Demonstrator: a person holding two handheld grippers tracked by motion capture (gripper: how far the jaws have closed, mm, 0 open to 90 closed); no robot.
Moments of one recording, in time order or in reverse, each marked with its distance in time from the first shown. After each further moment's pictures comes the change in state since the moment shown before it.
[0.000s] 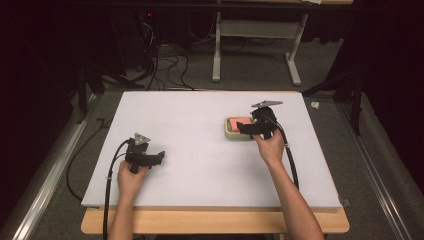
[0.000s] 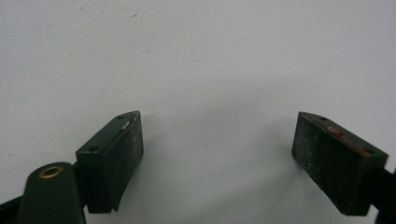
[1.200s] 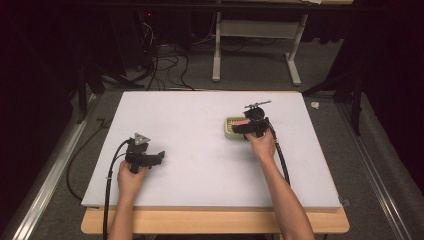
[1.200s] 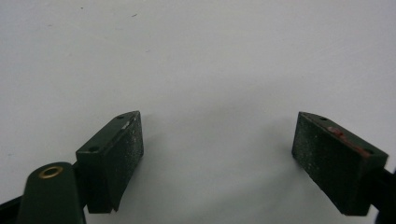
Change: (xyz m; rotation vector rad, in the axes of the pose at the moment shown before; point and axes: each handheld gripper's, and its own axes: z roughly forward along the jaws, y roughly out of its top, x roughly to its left) left arm 0.000 0.000 0.000 0.000 0.000 0.000; right arm -0.007 -0.004 0.054 0.145 -0.009 0.084
